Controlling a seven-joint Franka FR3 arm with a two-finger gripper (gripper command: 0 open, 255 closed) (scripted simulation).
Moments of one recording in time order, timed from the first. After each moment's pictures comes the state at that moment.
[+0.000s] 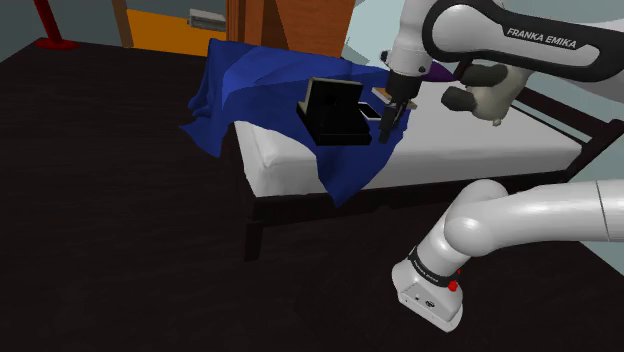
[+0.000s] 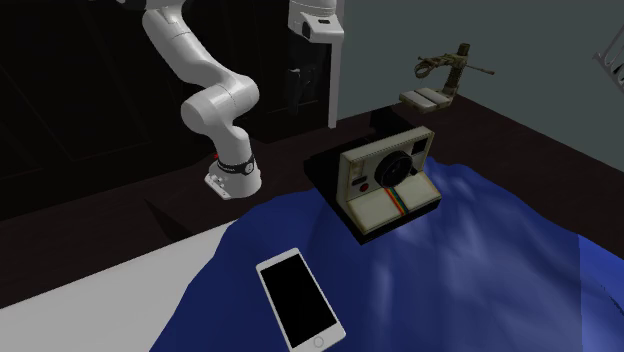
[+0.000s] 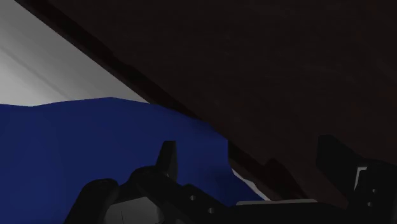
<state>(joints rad) 0.00 -0.79 0.07 -2.42 -0.02 1.51 -0.16</state>
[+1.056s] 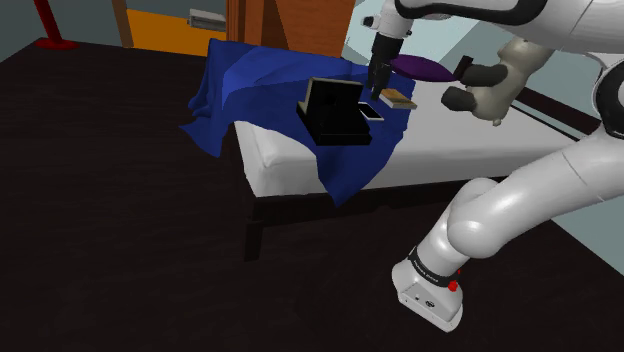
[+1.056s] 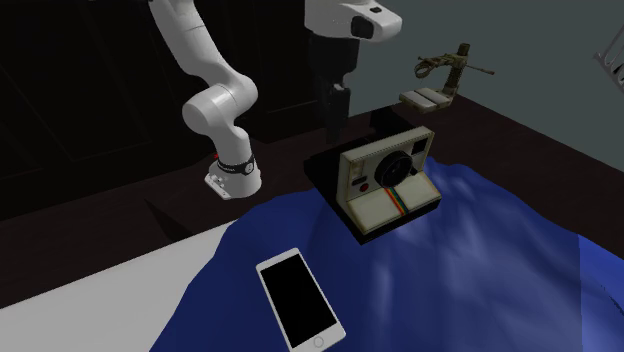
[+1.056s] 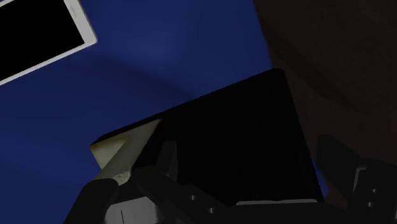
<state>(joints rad) 0.09 -0.41 -0.23 -2.05 -0.13 1.63 -0.86</state>
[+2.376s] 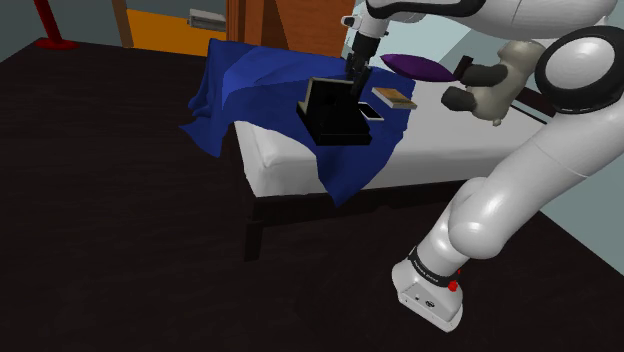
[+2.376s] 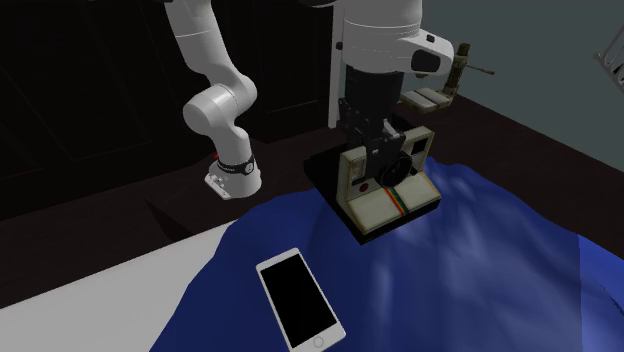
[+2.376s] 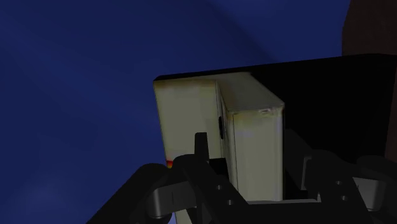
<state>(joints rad) 0.13 -0.16 -0.34 -1.87 -0.05 1.74 -1.22</state>
